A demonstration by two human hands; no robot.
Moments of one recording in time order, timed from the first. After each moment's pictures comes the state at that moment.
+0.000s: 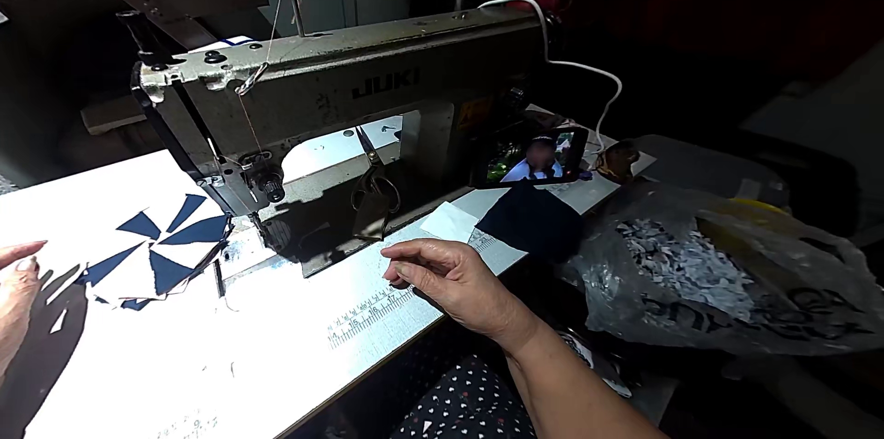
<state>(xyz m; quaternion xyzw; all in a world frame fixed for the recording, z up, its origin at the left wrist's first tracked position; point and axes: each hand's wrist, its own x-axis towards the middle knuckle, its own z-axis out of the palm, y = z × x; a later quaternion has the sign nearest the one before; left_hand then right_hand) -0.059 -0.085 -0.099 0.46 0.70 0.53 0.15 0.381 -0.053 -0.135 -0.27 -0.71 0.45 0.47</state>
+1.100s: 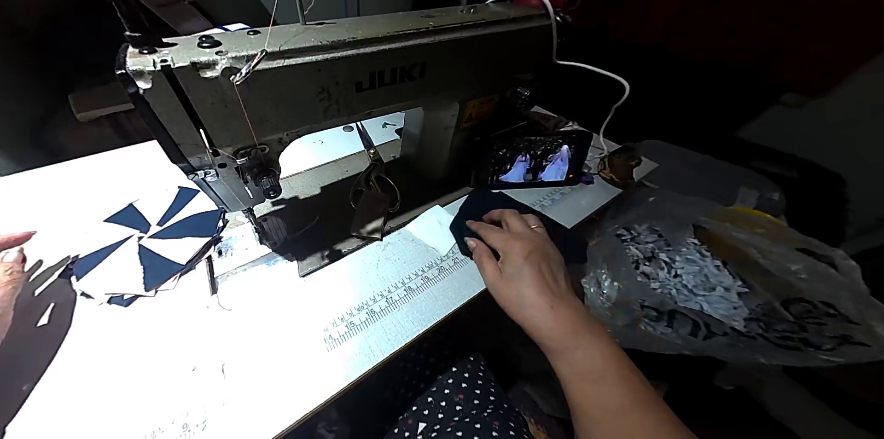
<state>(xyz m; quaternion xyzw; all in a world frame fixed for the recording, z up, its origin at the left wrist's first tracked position) -0.057 -0.081 -0.101 0.44 0.67 0.56 0.19 0.435 -0.053 -0.129 -0.62 -0.73 -0.06 0.28</state>
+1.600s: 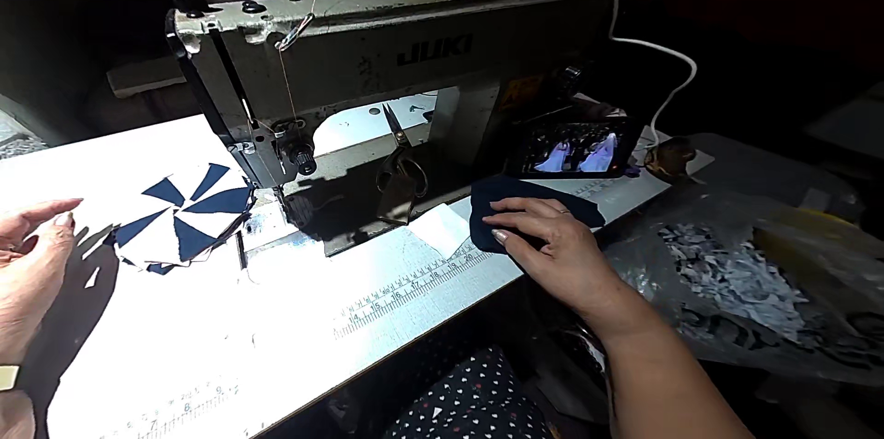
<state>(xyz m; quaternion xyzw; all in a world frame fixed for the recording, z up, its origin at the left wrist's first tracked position) -0.093 -0.084 -0.110 0.57 0.71 0.41 -0.01 0.461 -0.035 -0.138 -0.49 -0.80 0.04 0.35</state>
